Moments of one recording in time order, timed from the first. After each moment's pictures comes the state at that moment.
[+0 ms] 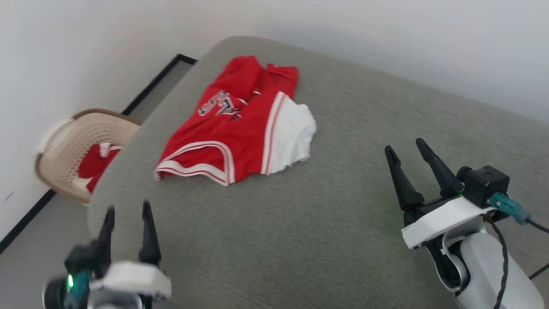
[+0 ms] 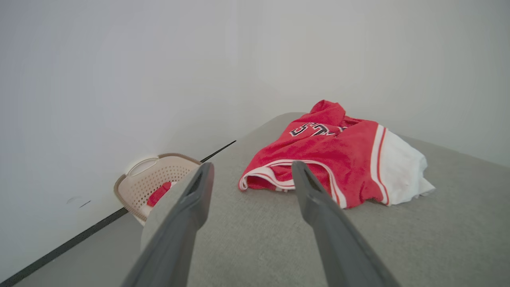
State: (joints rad) left arm -0.02 0.06 0.04 0.22 -0.20 0.02 -0.26; right arm -0.34 -0.24 0.27 0.38 0.47 0.13 -0.26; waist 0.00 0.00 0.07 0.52
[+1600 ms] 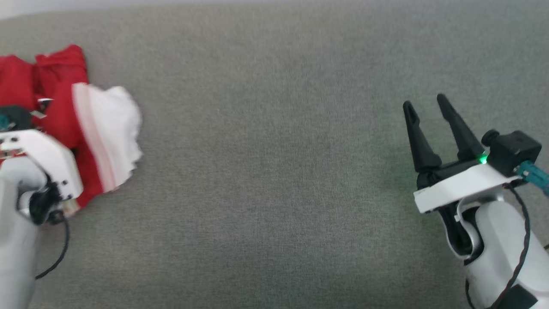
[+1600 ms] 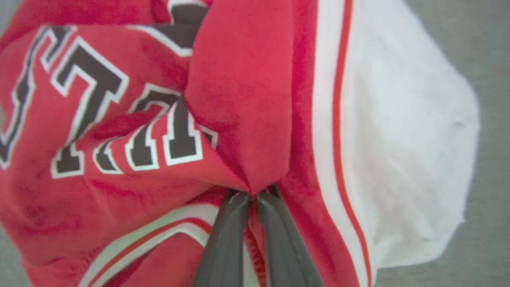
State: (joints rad) left arm -0.72 0.51 -0.22 0.85 -0.57 -0.13 0.41; right arm -0.43 -0.25 0.23 0.32 0.48 0.13 -0.26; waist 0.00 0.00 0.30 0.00
